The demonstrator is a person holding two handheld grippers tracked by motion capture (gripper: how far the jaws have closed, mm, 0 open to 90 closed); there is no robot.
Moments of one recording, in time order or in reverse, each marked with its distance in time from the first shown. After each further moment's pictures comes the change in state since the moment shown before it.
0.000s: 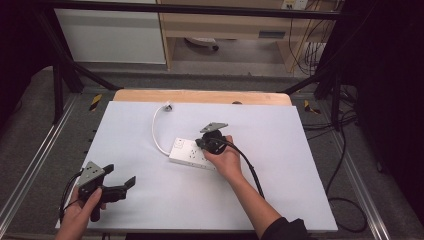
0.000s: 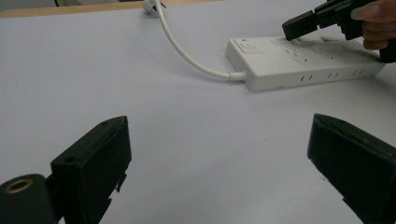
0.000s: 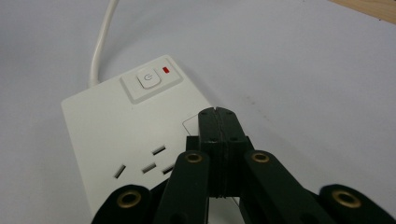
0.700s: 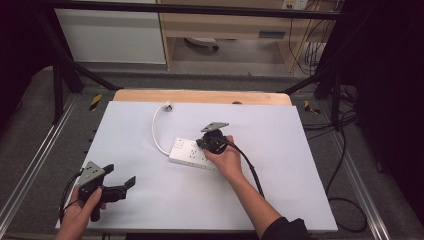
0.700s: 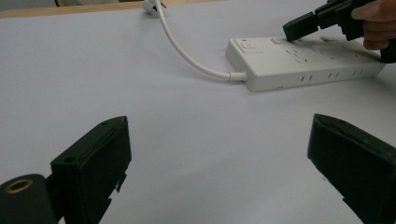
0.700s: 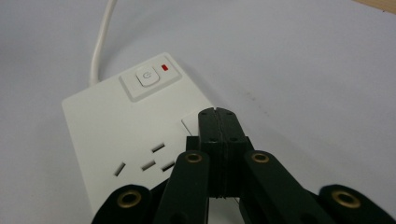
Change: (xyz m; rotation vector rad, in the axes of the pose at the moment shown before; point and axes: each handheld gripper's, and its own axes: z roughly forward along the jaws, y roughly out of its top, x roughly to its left) left arm 0.000 0.000 0.000 -0.002 0.001 0.000; right arm -0.003 -0.001 0.000 0.012 0.011 0.023
